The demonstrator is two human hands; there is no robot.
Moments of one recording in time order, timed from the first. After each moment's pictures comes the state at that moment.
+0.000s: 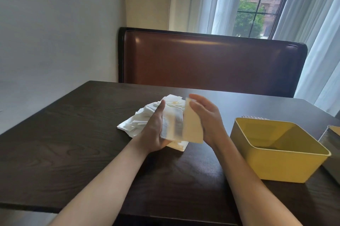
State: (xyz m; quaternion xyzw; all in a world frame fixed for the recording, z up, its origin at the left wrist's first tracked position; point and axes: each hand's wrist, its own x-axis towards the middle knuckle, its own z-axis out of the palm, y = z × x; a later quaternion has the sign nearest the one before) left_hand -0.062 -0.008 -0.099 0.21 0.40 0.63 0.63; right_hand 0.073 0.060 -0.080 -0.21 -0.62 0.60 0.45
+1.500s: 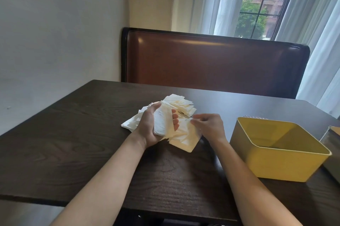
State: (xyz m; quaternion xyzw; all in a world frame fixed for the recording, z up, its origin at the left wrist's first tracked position) left_hand -0.091 -0.010 -0.108 0.17 0.37 0.67 0.63; right_hand 0.069 0.099 -0.127 -0.46 -0.67 0.42 0.41
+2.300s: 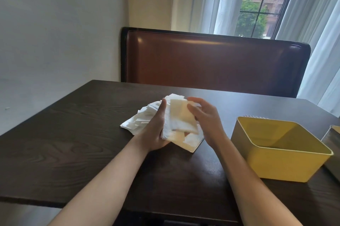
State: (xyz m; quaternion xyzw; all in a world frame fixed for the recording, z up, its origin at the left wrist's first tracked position) left_hand -0.070 -0.010 -0.108 0.28 0.38 0.63 0.62; right_hand 0.068 0.065 -0.090 -0.25 -0.67 0.53 0.46
